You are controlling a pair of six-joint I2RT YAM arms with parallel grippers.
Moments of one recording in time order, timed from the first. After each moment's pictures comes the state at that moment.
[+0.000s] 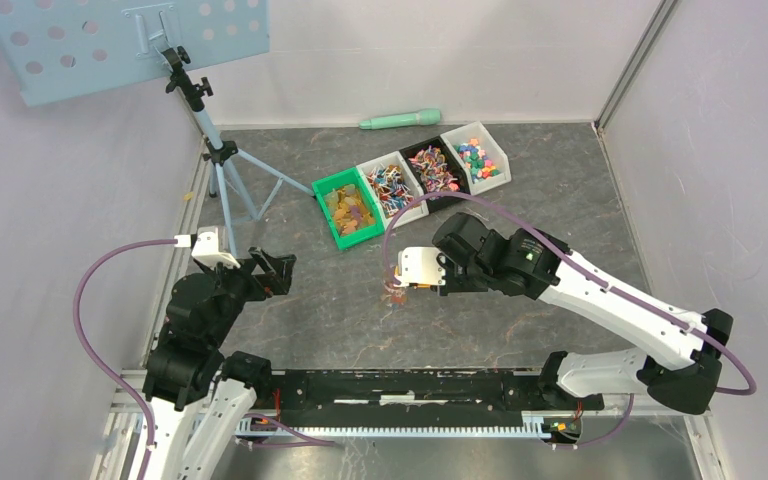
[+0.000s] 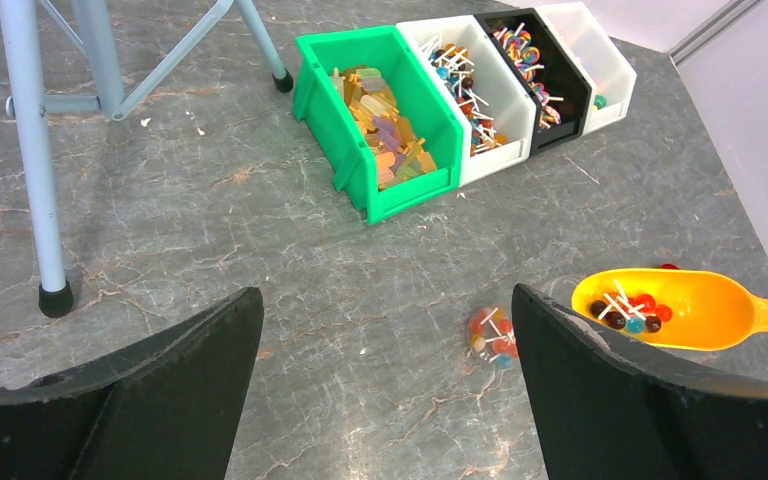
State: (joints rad) left arm -0.27 0.30 0.72 -0.66 -0.05 -0.40; right arm 1.02 1.23 1.31 -1.12 0.19 -0.66
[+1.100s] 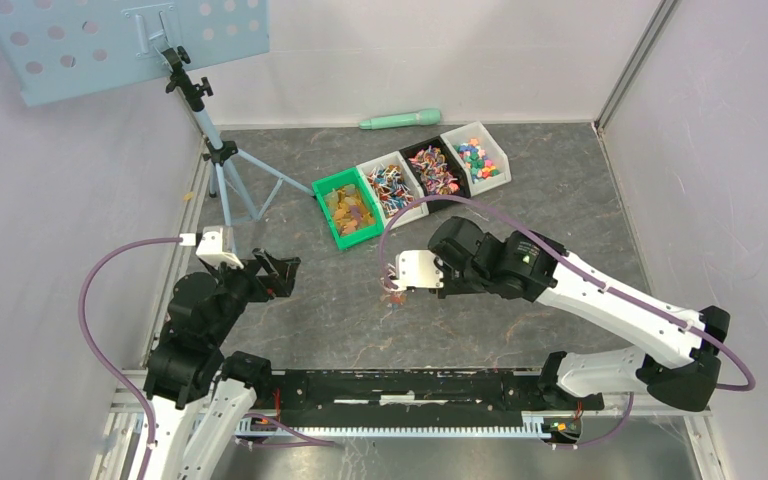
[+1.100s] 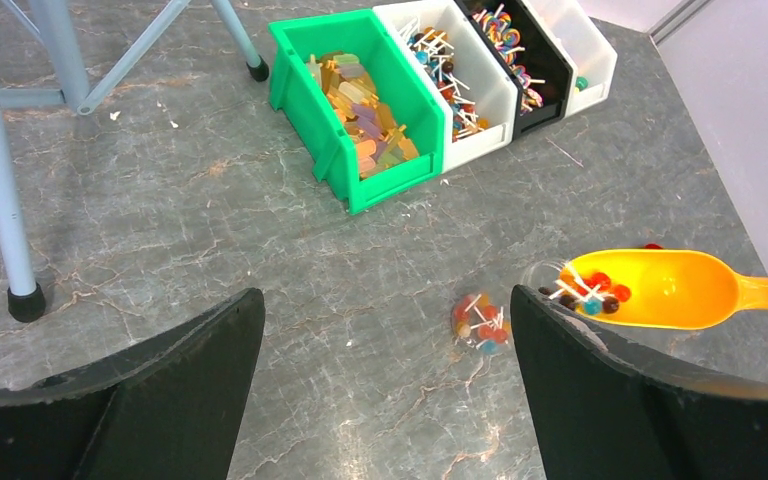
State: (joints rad) left arm -0.27 0.31 0.72 -0.66 0.01 -0.40; right arm 1.05 1.24 1.33 -1.13 0.23 -0.65
